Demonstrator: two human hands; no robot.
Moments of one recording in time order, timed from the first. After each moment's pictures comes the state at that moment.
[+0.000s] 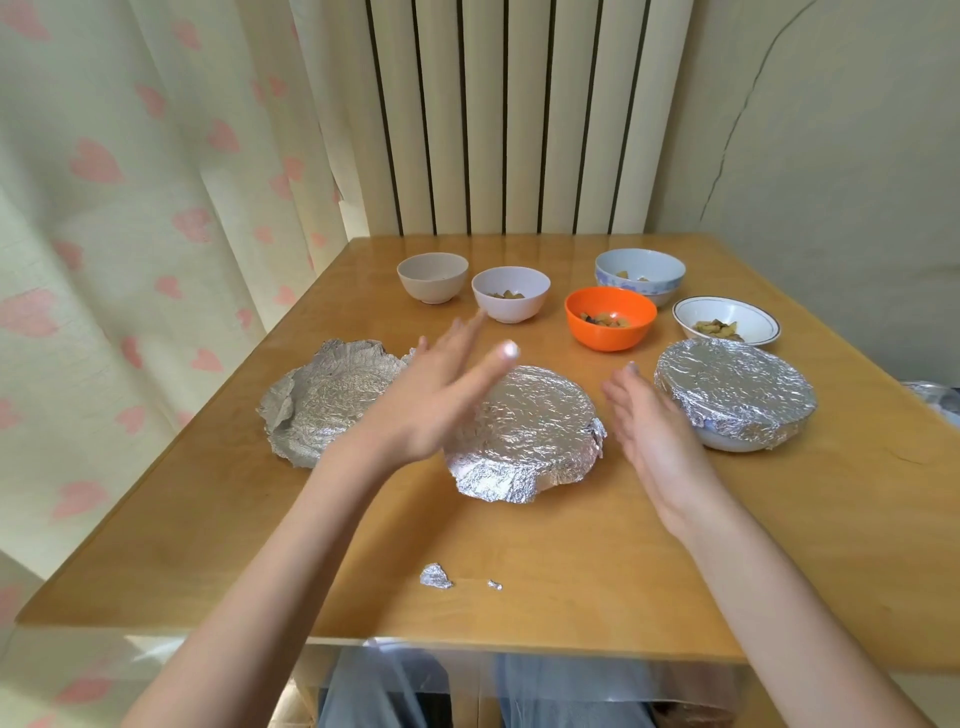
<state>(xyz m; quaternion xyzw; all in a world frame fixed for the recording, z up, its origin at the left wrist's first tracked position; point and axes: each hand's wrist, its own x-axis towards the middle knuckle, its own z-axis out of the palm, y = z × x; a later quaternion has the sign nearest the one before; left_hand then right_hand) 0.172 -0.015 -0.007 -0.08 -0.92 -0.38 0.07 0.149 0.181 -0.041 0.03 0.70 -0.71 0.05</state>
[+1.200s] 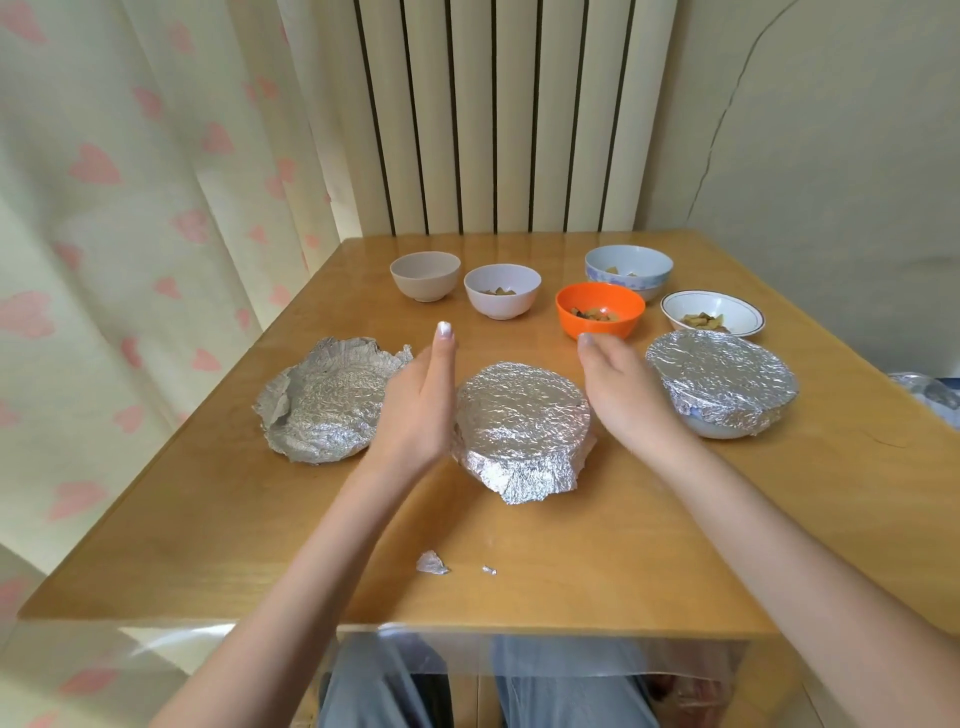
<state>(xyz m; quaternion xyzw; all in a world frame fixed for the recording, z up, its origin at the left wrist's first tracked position) 0.175 -0.003 -0.032 0.03 -0.84 -0.50 0.20 0.138 0.174 -0.014 -0.08 0.88 -0.47 -0.06</state>
